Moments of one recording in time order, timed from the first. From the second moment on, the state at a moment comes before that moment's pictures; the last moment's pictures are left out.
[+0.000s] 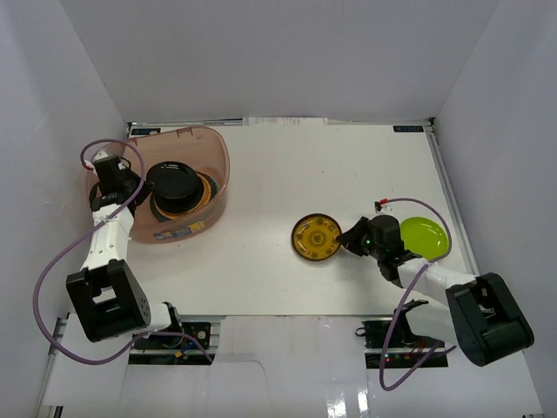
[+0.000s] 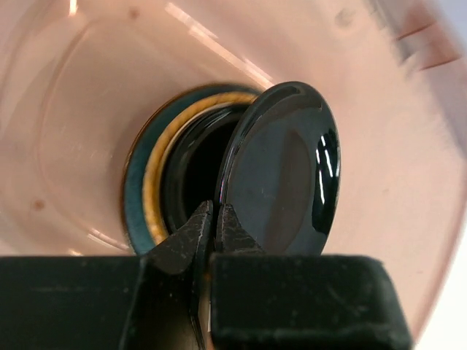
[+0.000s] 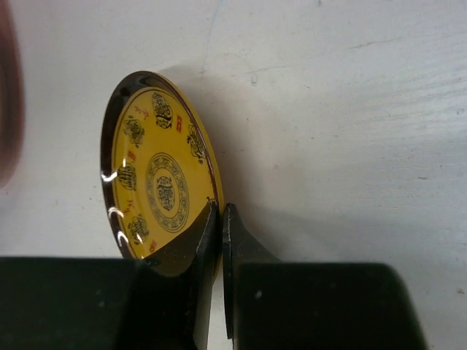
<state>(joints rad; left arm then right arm) 0.30 1.32 1.01 -0.29 0.07 -0.61 0.39 1.22 0.26 0.36 -0.12 0.76</state>
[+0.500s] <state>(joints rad) 0.30 1.36 0.88 -0.20 0.19 -0.59 0.63 1.18 0.77 0.22 -0.06 0.70</state>
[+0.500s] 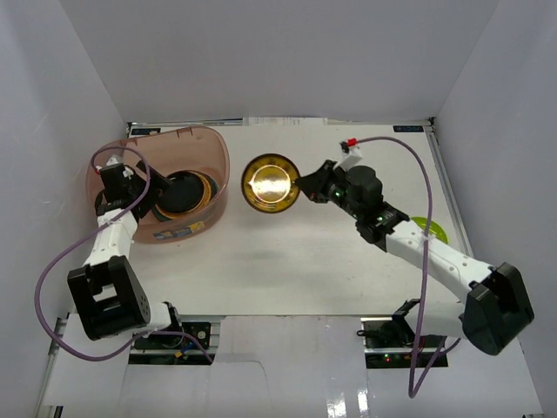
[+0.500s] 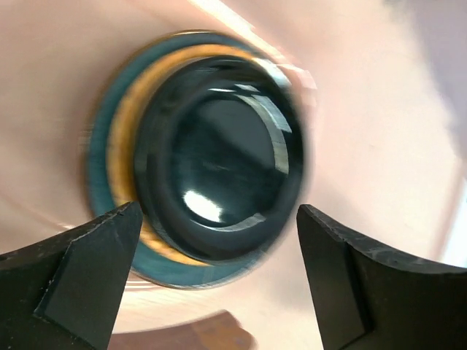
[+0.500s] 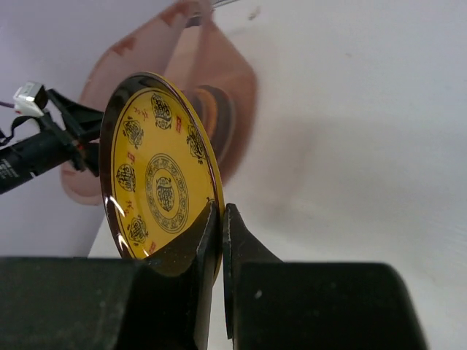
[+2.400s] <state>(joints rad) -0.37 0.55 0.56 -0.10 1.04 -0.46 -0.22 0.54 0.20 -0.33 0.53 0.89</state>
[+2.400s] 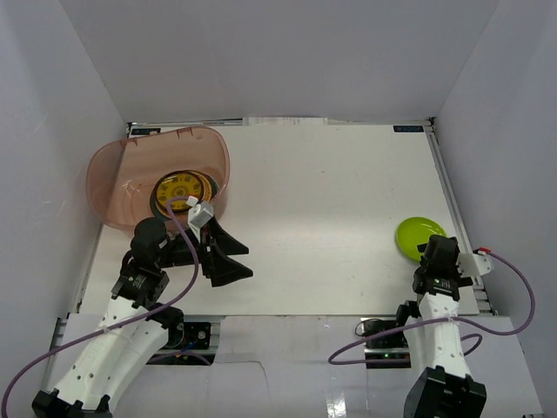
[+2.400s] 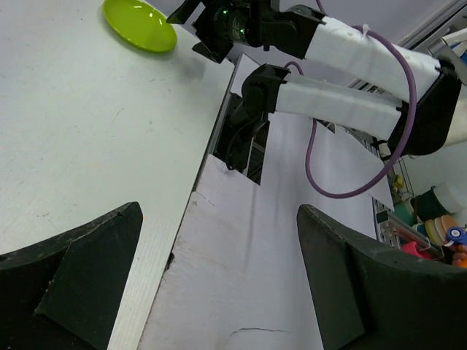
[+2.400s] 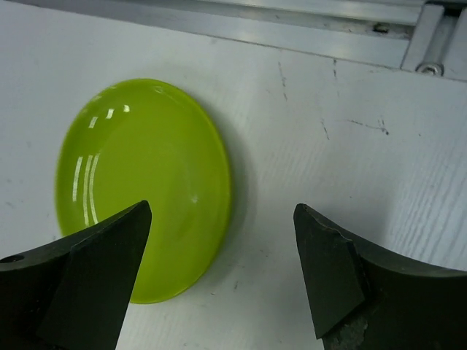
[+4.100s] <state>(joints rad) -0.39 0.50 1.03 -0.32 0.17 -0.47 0.92 2.35 2.16 0.07 -0.01 0.67</state>
